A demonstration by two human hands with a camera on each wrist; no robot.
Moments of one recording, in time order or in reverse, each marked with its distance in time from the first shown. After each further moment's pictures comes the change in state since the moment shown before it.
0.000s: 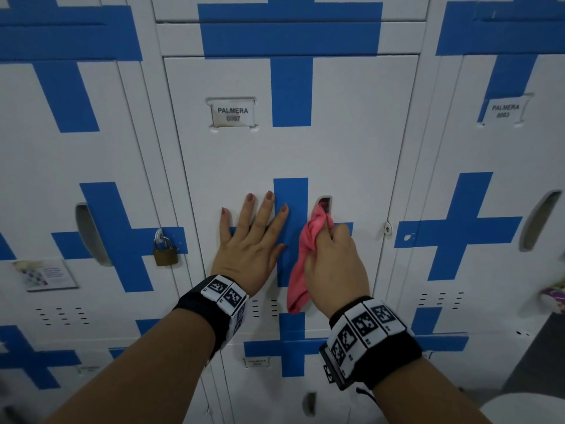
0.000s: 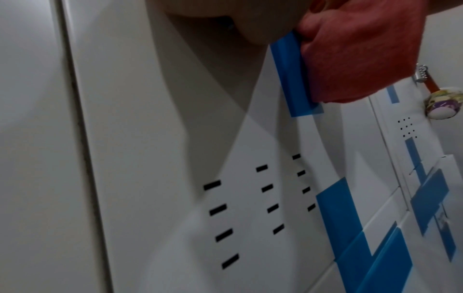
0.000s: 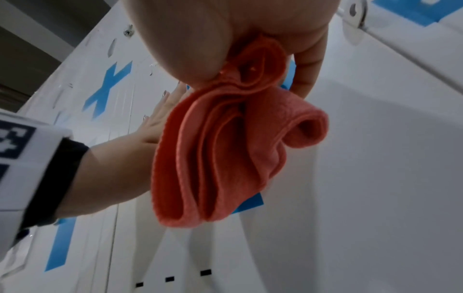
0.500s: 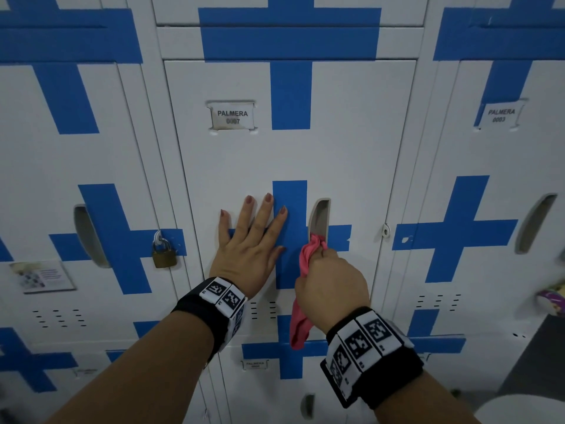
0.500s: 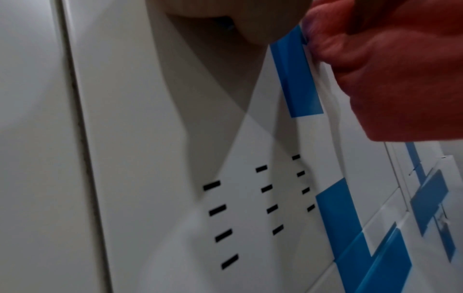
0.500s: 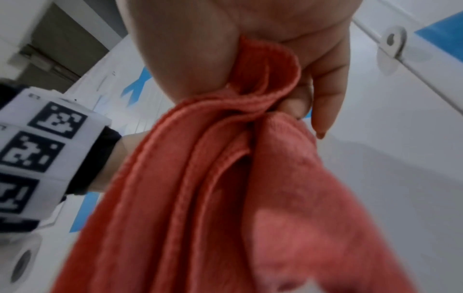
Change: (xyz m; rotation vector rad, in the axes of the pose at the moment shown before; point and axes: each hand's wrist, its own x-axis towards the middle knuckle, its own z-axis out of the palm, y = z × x) left_hand 0.000 0.000 0.000 -0.007 0.012 0.001; right_hand -0.012 -0.008 -0.008 -0.181 -0.270 0.053
